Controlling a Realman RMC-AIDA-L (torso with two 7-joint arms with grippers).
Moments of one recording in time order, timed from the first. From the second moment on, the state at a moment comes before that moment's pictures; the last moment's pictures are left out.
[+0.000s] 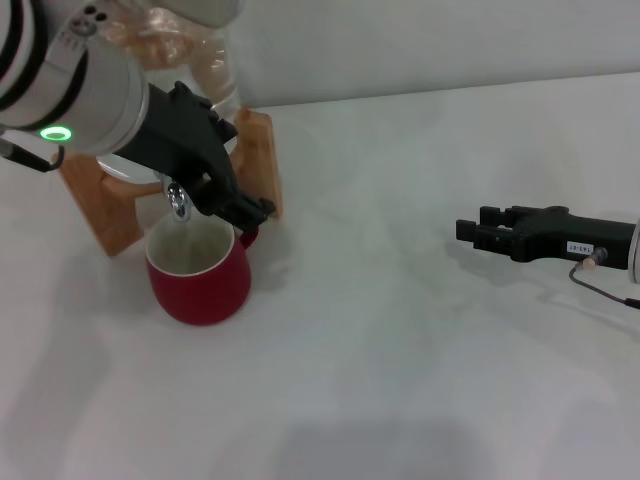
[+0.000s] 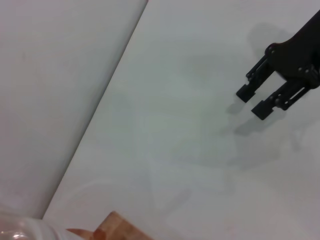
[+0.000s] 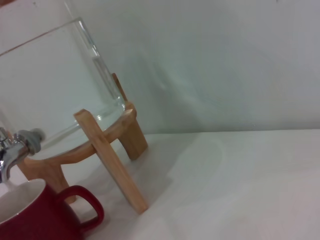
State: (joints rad) left arm -0.80 -2.08 1.48 1.65 -0.58 -1.63 0.73; right arm 0.30 1.94 1.84 0.68 -1.32 1.05 -1.56
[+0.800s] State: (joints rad) left arm -0.61 -2.08 1.59 1.86 -0.53 -1.66 0.68; right arm 0.31 1.93 1.84 0.68 -1.32 1.07 -1.56
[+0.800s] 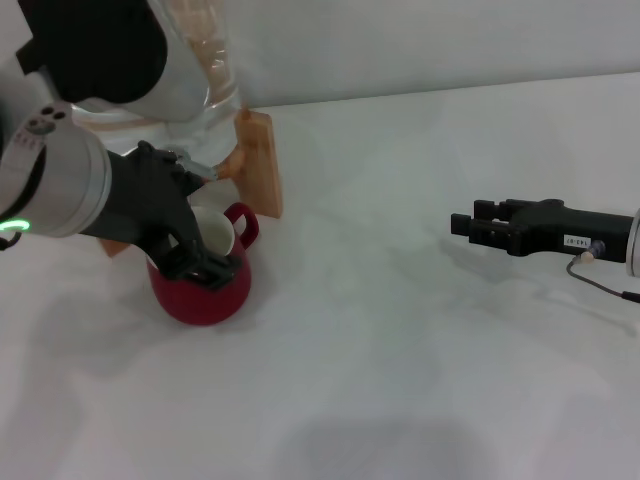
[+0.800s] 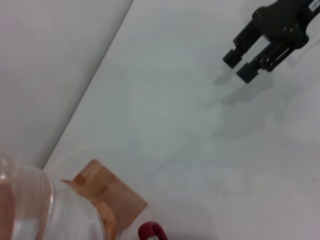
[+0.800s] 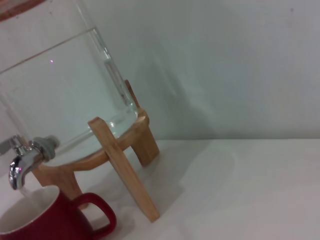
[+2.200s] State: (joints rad) left arm -0.59 -2.08 1.61 1.79 -0.50 -1.63 0.69; right arm 0.30 1.96 2.03 0.69 -1.32 1.29 -1.61
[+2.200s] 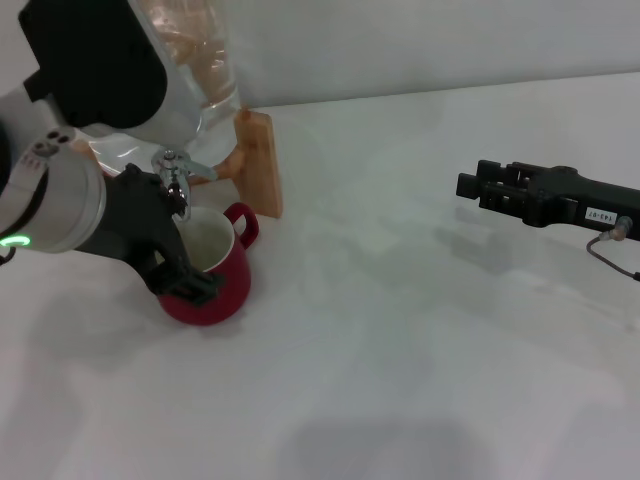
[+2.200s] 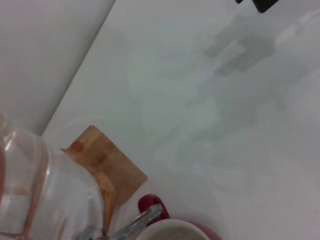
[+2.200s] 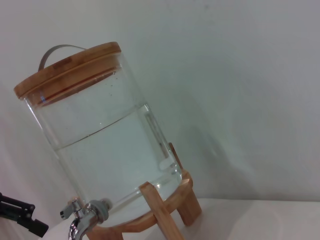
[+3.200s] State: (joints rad) left arm -0.63 -2.08 1.61 1.76 -0.49 -1.61 0.69; right arm 0.30 1.96 2.03 0.69 -1.32 1.29 -1.61
